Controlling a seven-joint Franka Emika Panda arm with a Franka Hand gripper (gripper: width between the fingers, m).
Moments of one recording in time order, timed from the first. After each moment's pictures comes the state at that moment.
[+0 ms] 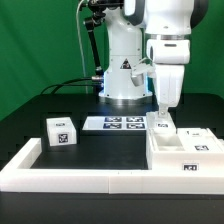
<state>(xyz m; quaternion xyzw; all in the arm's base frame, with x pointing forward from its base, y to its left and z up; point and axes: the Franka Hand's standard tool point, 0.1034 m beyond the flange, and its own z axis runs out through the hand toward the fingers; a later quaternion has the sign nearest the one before) 0.457 0.057 0.067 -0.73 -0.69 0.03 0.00</state>
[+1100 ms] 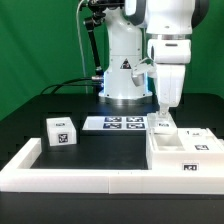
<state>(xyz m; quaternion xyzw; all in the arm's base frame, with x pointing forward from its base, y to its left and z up) 0.457 0.057 0.064 -0.73 -0.69 0.02 0.00</state>
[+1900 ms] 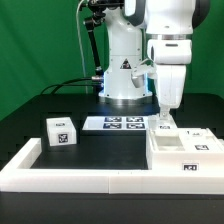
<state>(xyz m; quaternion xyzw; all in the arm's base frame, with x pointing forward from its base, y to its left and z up) 0.471 0.057 0.064 -0.73 -0.69 0.02 0.00</state>
